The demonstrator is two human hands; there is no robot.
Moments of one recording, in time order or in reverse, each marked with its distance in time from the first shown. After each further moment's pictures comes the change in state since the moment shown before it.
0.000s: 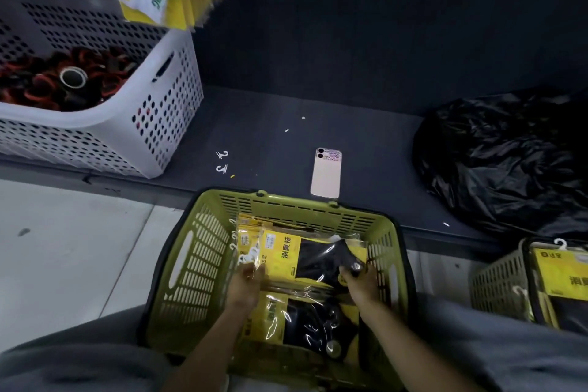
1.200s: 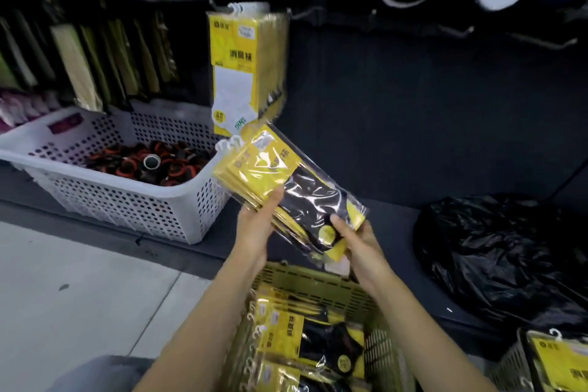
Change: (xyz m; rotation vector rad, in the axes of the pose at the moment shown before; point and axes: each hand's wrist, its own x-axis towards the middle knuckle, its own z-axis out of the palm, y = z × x) left_hand -0.127 0.217 -0.107 -0.754 -0.097 0.589; right_hand -0.151 -0.202 -0.037 0.489 -0.507 -0.592
